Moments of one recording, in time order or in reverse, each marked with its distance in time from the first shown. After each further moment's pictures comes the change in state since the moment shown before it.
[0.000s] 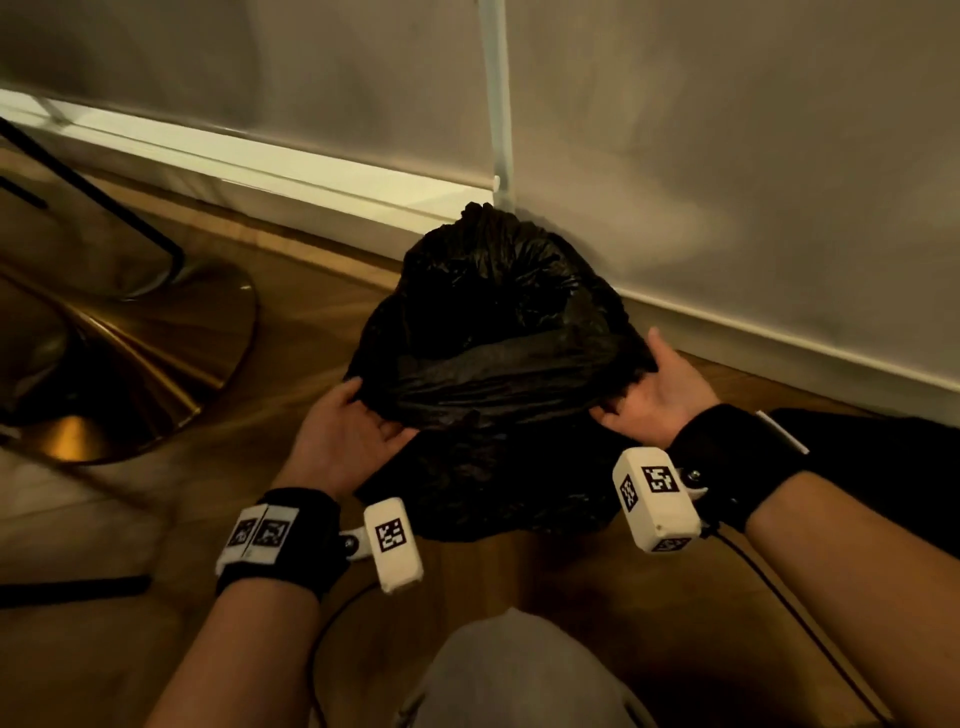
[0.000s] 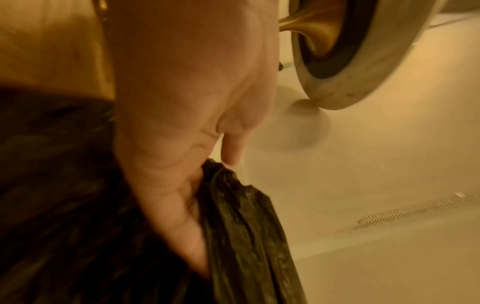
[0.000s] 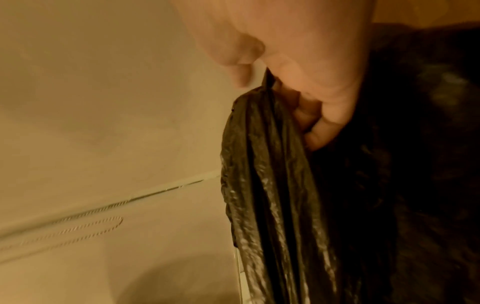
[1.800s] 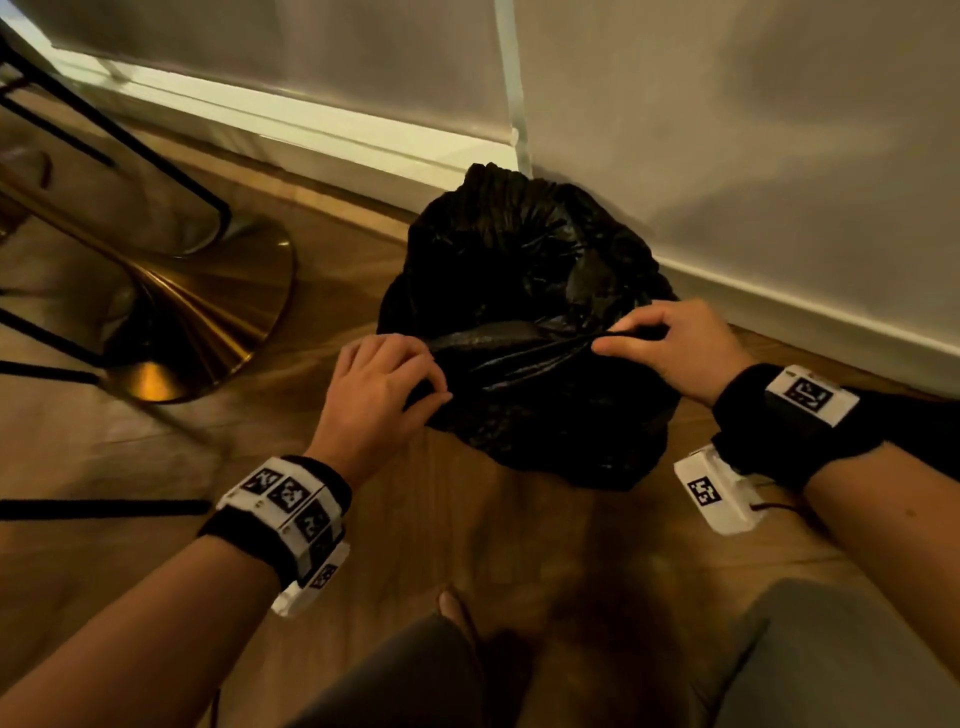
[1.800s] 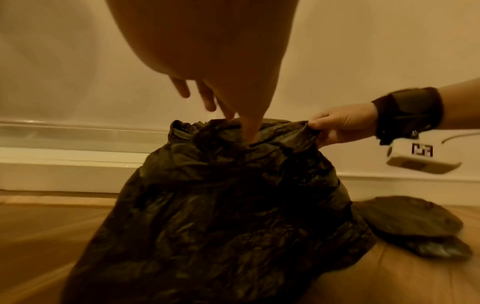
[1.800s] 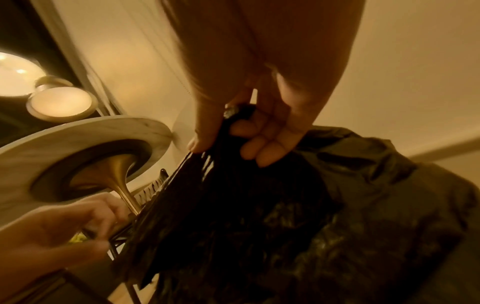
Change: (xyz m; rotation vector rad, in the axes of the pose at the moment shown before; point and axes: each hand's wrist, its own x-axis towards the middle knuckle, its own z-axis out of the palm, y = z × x) left_hand -0.048 -0.020 0.032 2.013 0.093 1.223; right_hand -0.015 -0.037 -0.019 -1.344 -0.151 -0.772
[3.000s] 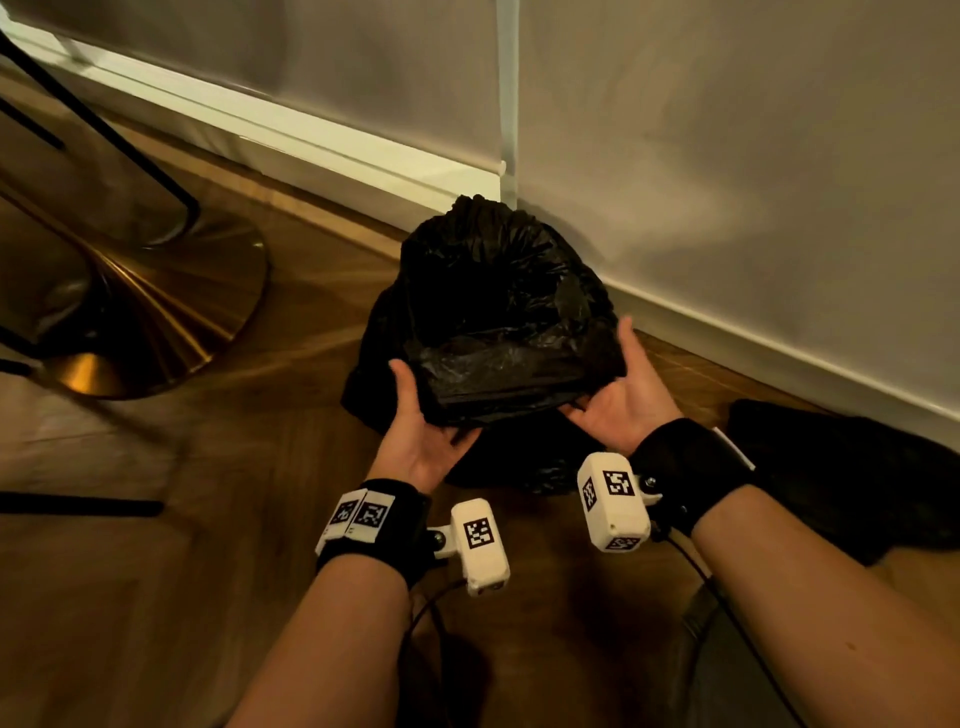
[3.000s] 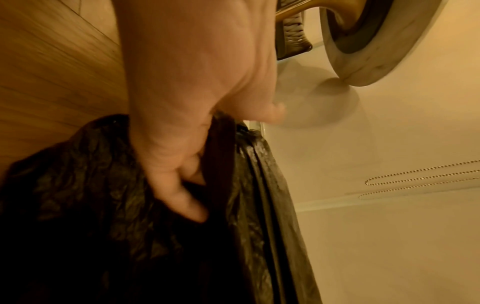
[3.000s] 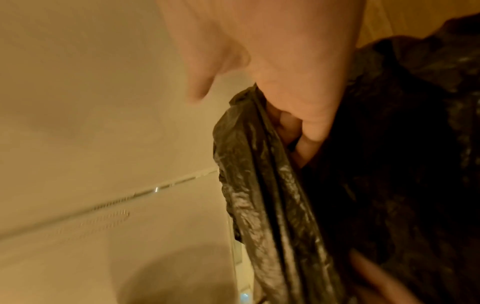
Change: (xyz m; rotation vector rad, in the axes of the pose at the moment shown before) left_hand -0.006 0.053 0.038 -2.151 0.045 -1.324; right_hand -0.032 -0.020 0.049 1.473 -0.062 0.644
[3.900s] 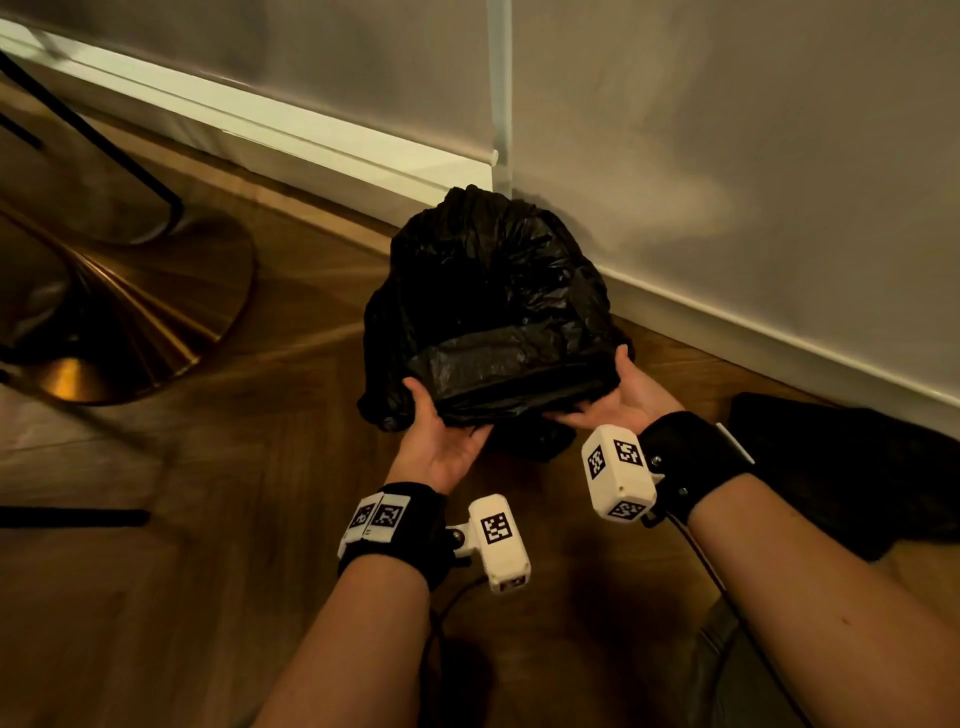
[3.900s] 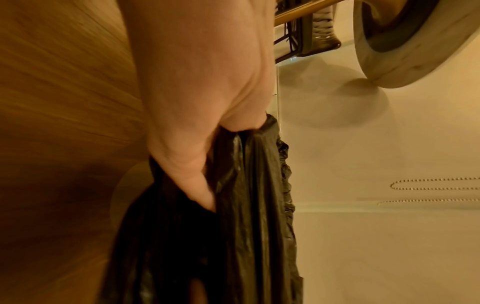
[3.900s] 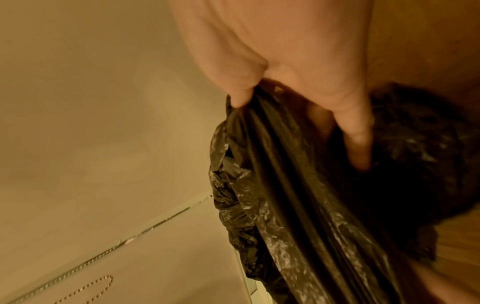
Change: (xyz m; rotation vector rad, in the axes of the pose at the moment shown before) left_hand 0.023 -0.020 0.005 -0.198 -0.054 -0.086; right_hand 0.014 -0.007 -0.008 0.092 0.192 0.158
